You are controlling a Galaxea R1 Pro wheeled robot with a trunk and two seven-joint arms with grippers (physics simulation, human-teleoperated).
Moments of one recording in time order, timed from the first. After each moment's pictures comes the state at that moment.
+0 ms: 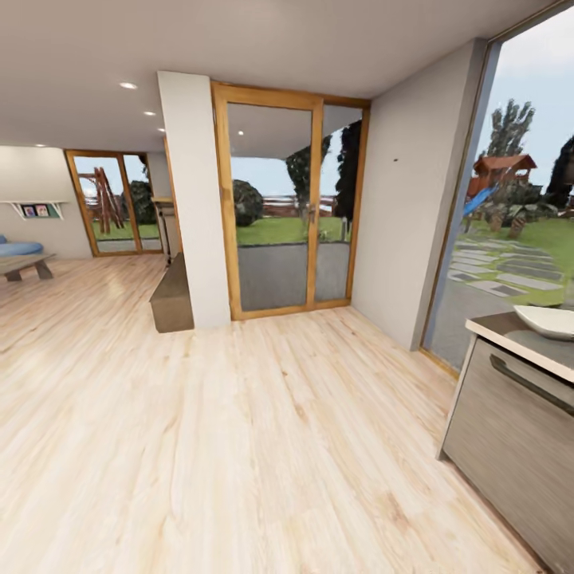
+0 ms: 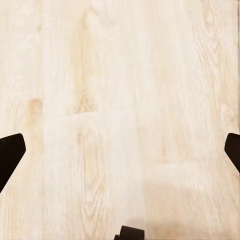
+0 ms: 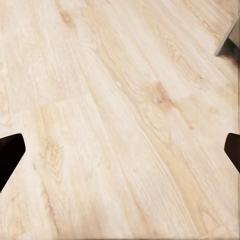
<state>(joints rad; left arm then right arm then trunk) -0.06 -0.02 0.01 -0.30 0.05 -0.33 0.18 0.00 0.03 0.01 -0.60 0.00 -0.37 -0.13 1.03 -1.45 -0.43</state>
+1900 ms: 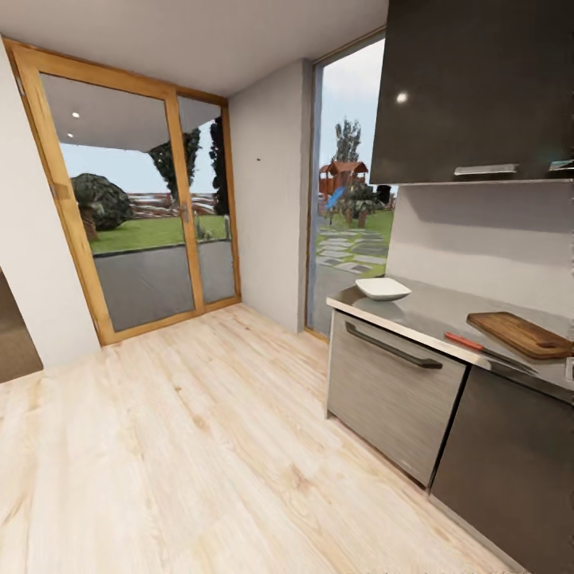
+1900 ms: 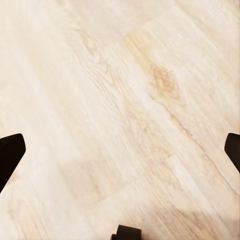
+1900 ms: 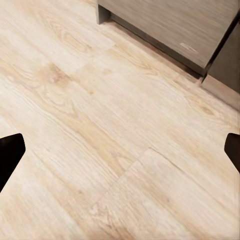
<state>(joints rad) -0.06 -0.02 0.01 -0.30 0.05 -0.34 0.18 0.00 0.03 0.01 -0.60 0.01 -0.37 -0.13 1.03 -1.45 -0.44</state>
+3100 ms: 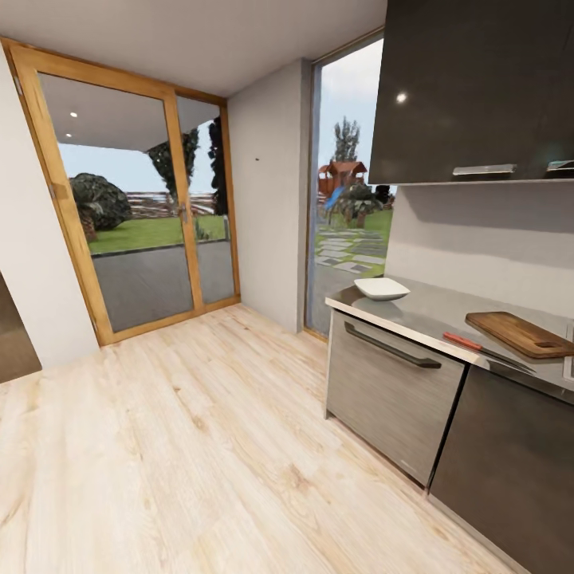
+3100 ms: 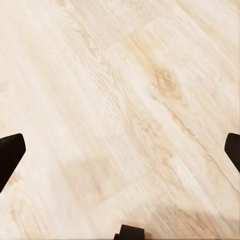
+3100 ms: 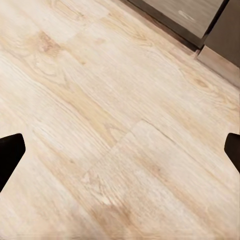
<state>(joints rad) -0.06 -0.02 0.01 -0.30 0.05 -0.34 0.18 0.00 0.02 0.01 -0.50 0.01 -0.37 -0.13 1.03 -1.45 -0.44</state>
